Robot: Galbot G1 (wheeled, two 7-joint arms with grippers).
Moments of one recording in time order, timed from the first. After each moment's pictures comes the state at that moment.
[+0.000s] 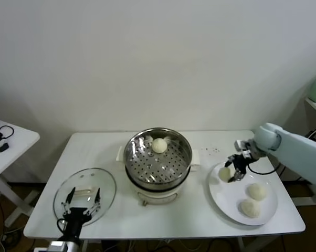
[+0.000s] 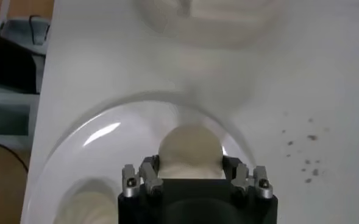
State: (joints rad) left arm 1.70 -1.44 -0.65 -1.99 -0.08 -0.10 0.02; right arm 0.32 0.68 -1.15 1.18 0.36 -0.18 -1.10
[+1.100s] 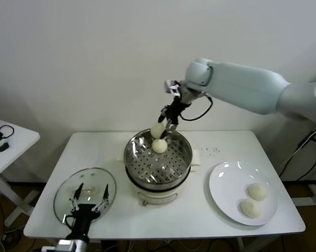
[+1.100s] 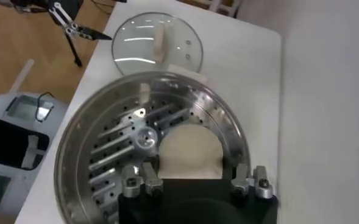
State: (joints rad) left arm 1.71 -1.47 -0.60 -2.05 -0.04 -0.09 0.00; right arm 0.72 1.27 -1.48 1.03 0.85 -0.25 -1.08
